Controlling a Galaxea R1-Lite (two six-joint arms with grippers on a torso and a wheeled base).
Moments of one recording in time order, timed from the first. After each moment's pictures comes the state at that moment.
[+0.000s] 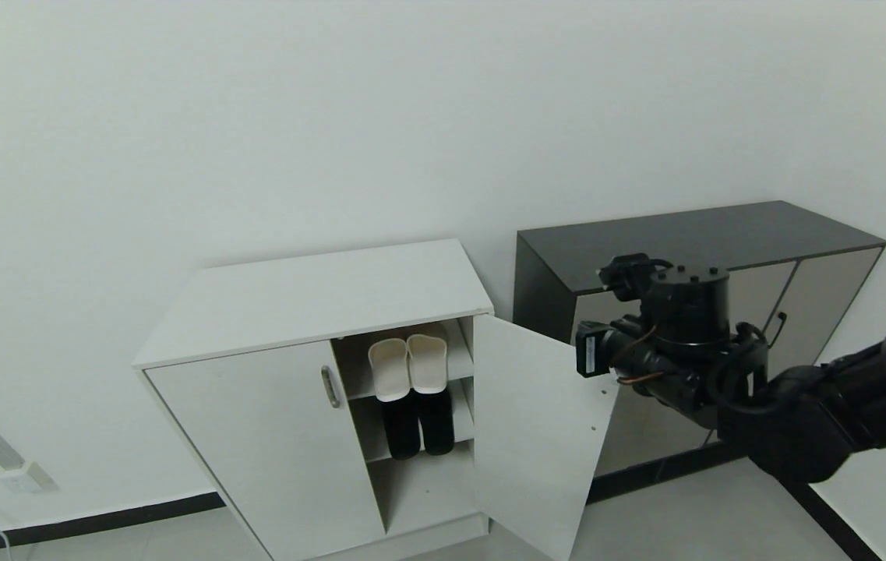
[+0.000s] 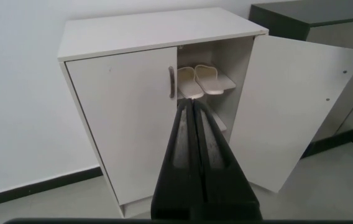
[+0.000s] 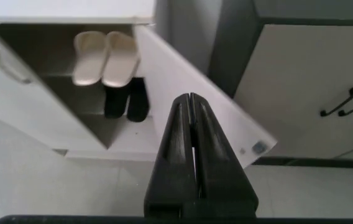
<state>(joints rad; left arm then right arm) 0.00 0.00 0.00 0.00 -0.03 0.01 0.58 1.93 -0.95 -0.73 -0.27 0.10</state>
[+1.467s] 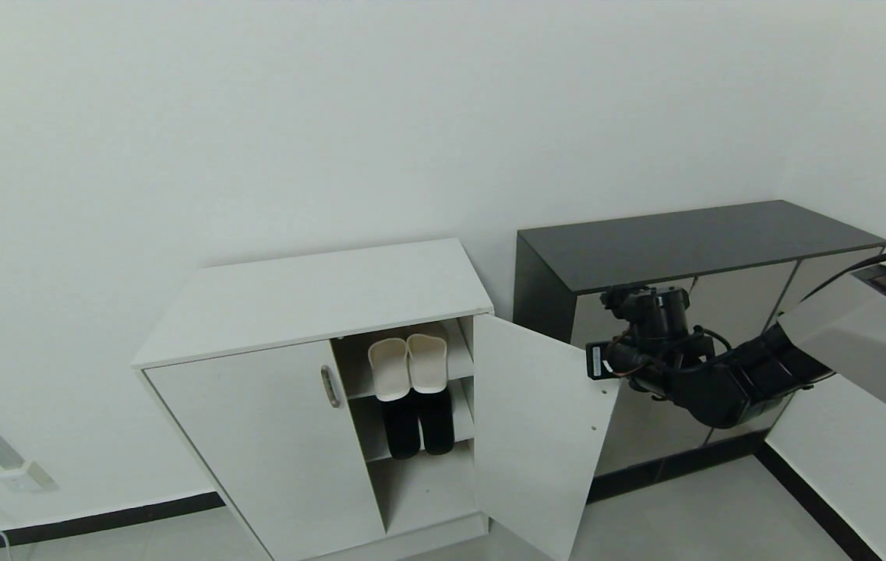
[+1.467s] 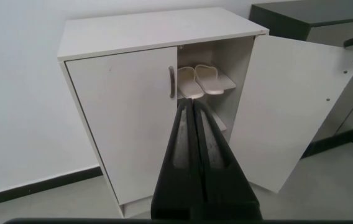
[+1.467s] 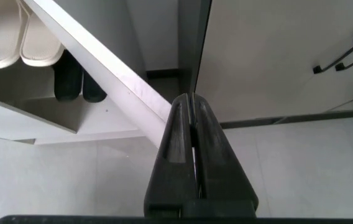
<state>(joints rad) 0.00 0.00 0.00 0.00 -0.03 0.01 0.40 2.22 -1.18 -0.61 -0.19 0.12</state>
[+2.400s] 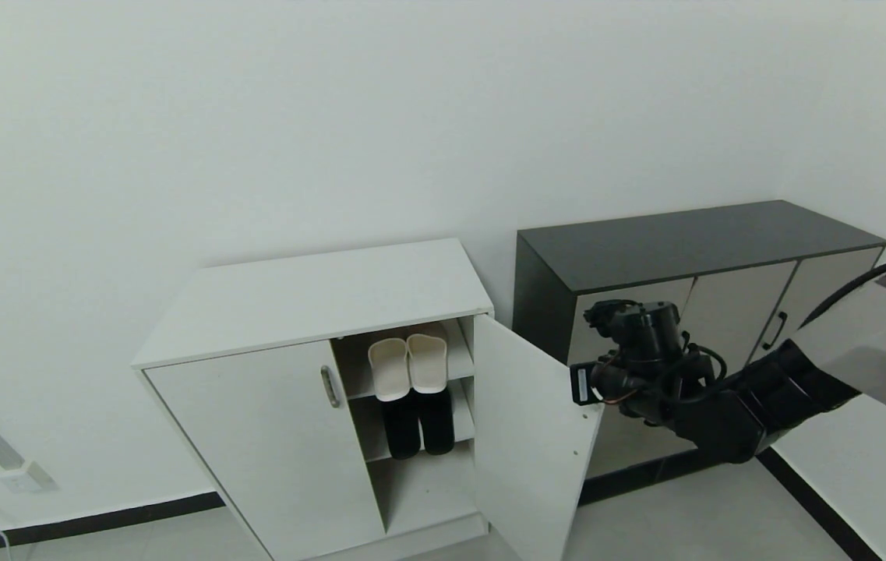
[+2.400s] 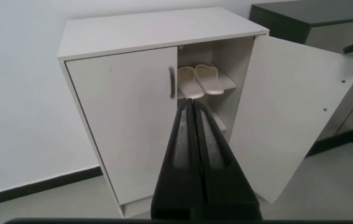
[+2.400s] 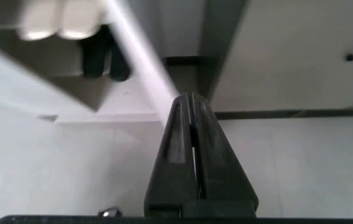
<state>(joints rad) 0.00 0.00 0.00 0.00 -0.03 0.01 0.51 2.13 -1.03 -0.63 -0.19 0.15</state>
